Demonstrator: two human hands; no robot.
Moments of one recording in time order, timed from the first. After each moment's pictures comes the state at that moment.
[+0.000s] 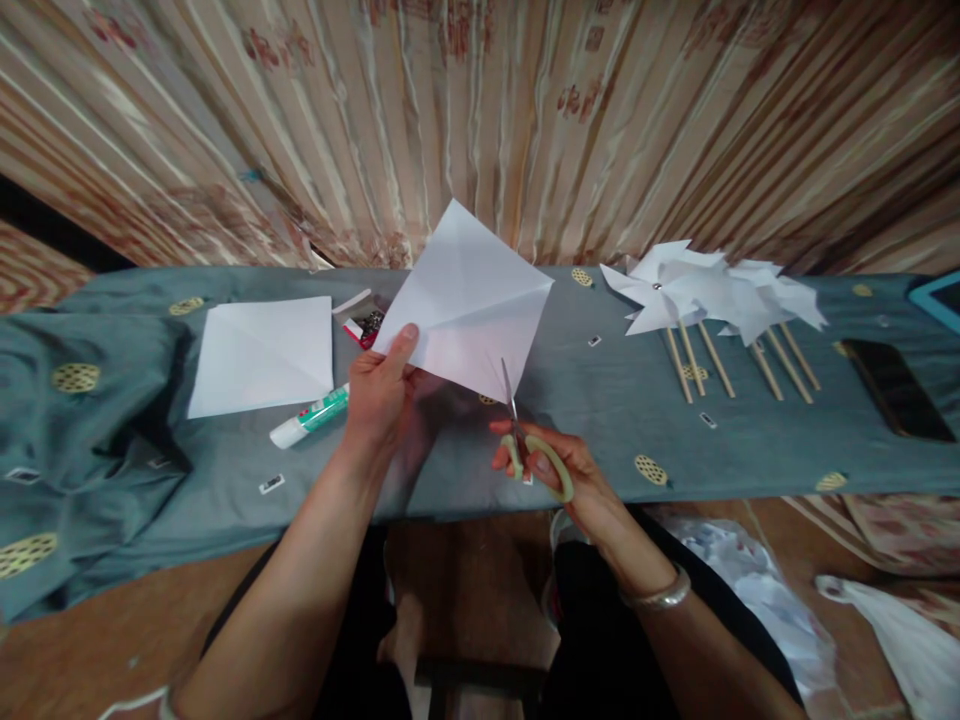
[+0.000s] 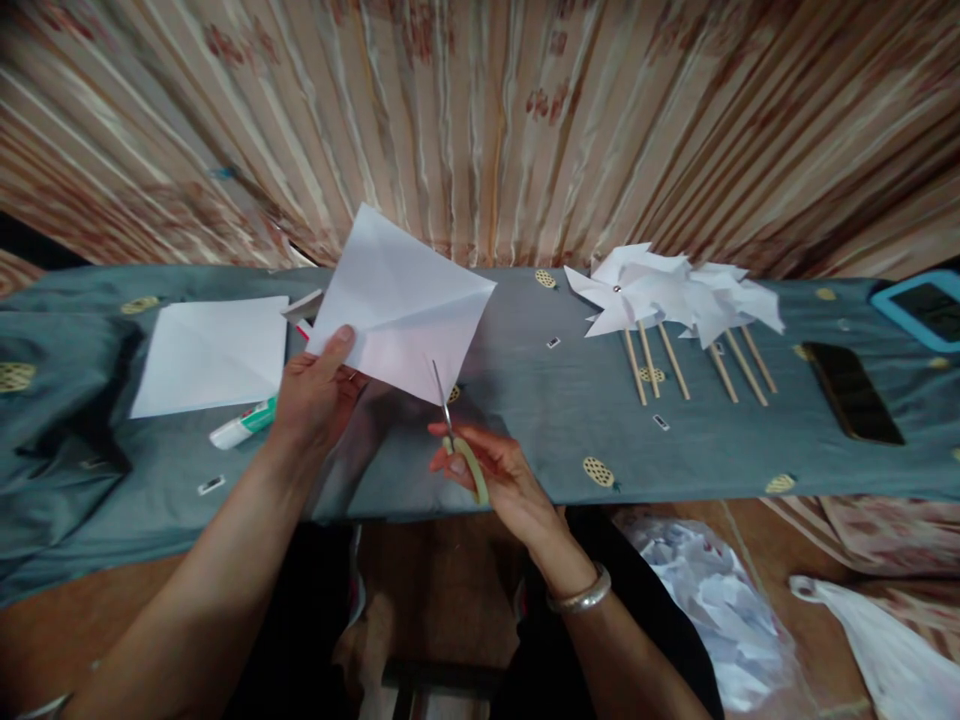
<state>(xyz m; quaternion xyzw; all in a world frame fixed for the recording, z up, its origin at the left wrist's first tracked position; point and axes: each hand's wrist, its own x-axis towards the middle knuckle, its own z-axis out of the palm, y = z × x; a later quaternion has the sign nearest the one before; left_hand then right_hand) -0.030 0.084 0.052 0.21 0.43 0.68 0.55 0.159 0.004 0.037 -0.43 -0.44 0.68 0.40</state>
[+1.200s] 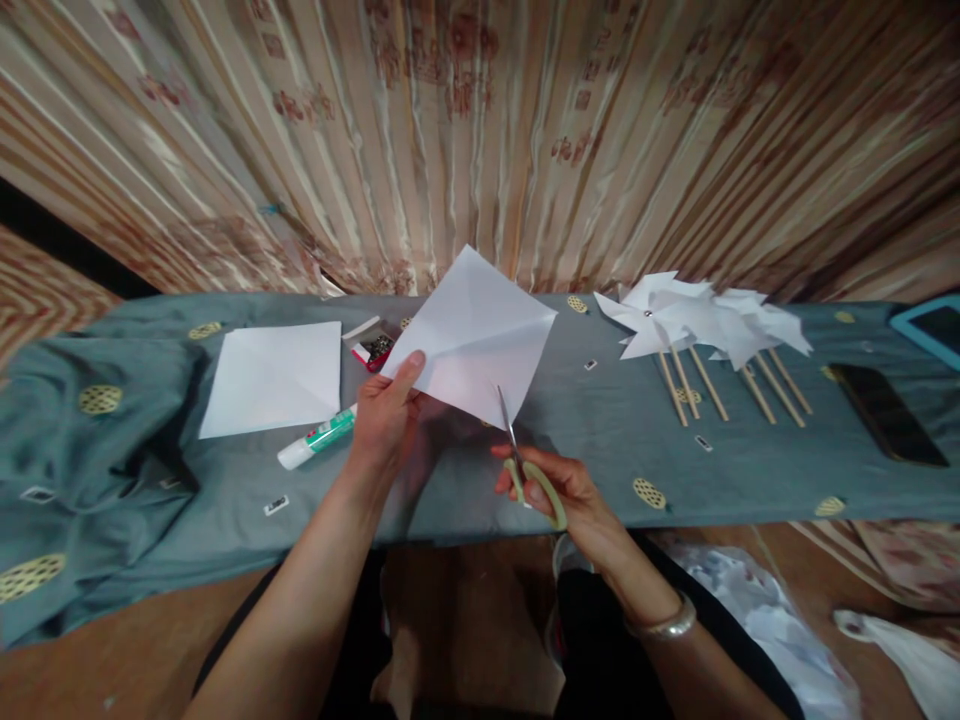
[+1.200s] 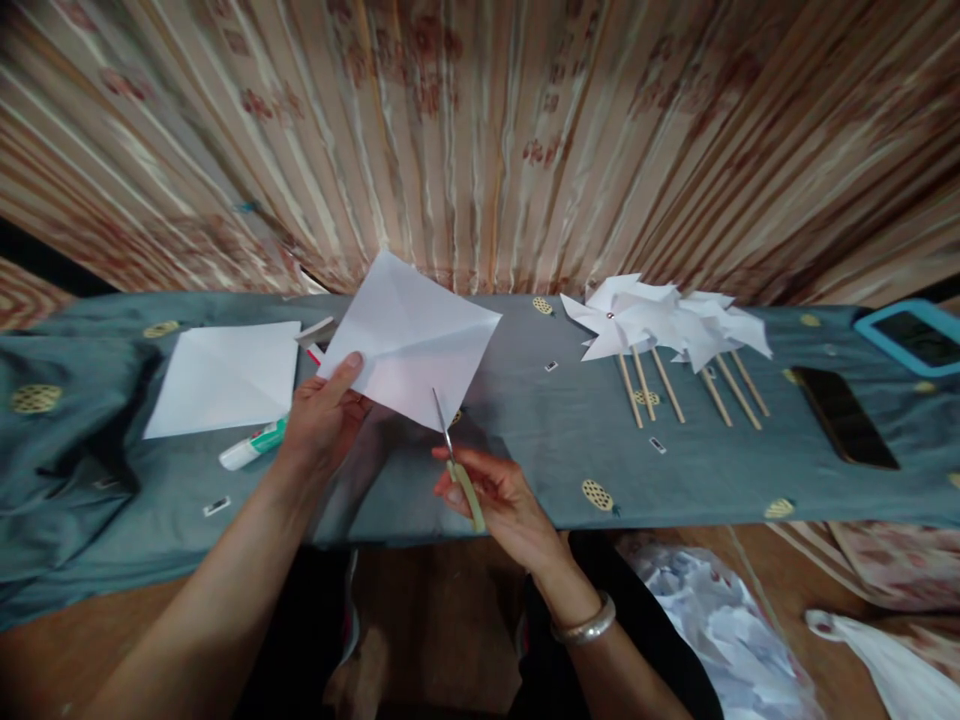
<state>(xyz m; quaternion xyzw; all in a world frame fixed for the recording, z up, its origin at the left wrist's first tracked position) -0.034 0.083 0.055 0.20 0.42 0.68 0.57 0.162 0.006 0.036 -0.42 -0.47 0.68 0.38</state>
